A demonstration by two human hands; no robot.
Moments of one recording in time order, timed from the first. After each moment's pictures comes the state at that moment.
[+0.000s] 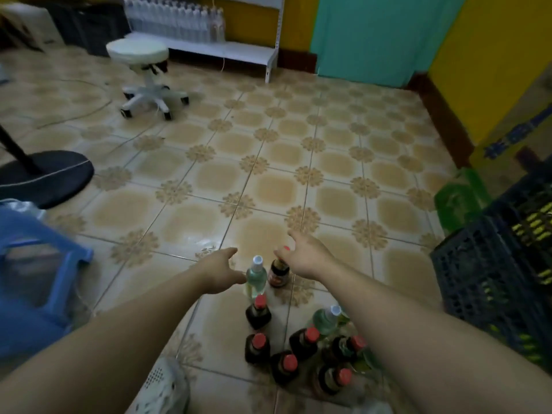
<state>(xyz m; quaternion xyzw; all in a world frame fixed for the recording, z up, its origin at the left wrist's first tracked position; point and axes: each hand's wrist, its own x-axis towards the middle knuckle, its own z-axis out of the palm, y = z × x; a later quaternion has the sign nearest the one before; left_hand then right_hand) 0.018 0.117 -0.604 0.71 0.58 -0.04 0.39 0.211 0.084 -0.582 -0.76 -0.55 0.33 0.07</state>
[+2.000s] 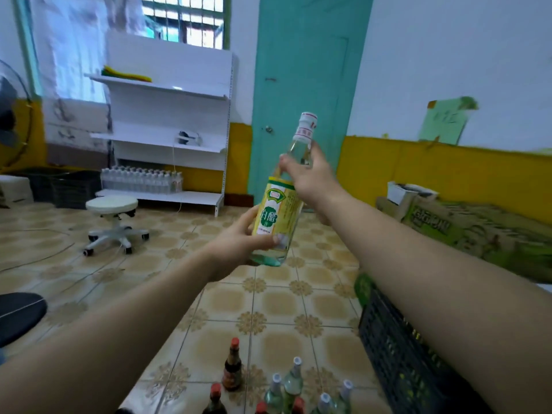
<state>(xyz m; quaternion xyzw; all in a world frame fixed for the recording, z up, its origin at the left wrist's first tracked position) 0.056 -0.060 -0.290 0.68 0.21 0.30 0.64 0.199 -0.097 -0.205 -0.58 -0.53 0.14 0.60</state>
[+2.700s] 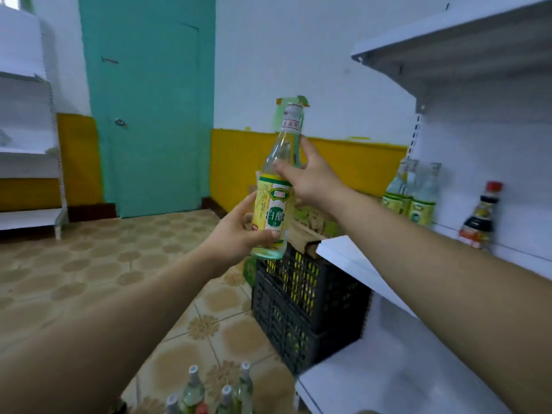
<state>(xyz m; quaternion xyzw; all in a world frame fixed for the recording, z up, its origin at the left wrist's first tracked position) 0.213 -0.152 -0.268 0.72 0.02 0.24 0.65 0.308 -0.263 -0.181 -0.73 -0.40 -0.03 0.55</state>
